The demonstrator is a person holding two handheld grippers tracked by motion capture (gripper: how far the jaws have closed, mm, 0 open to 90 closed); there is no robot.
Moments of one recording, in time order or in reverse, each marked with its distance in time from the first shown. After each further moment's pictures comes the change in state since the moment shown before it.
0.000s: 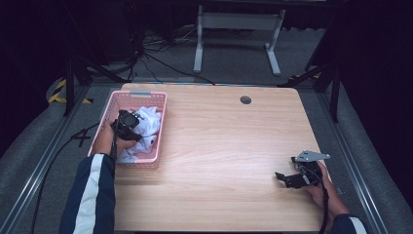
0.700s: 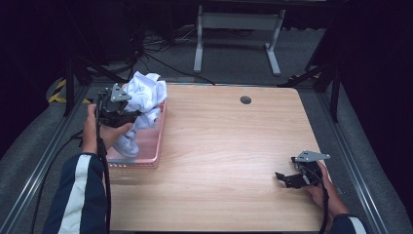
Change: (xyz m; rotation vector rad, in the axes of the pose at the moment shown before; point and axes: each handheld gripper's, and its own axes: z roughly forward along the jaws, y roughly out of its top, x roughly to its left) left arm -0.016 0.018 -0.120 -0.432 0.043 0.004; right arm 0.000 0.000 0.000 0.000 -0.002 0.001
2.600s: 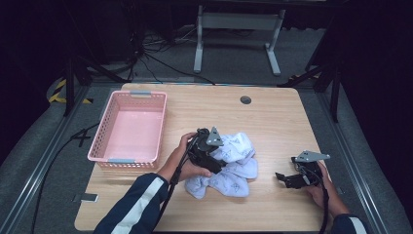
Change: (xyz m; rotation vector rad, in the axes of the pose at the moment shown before) left arm -0.203 0.034 0.074 -0.032 -0.473 0.273; right arm 0.000 -0.001 0.000 0.000 0.003 -0.004
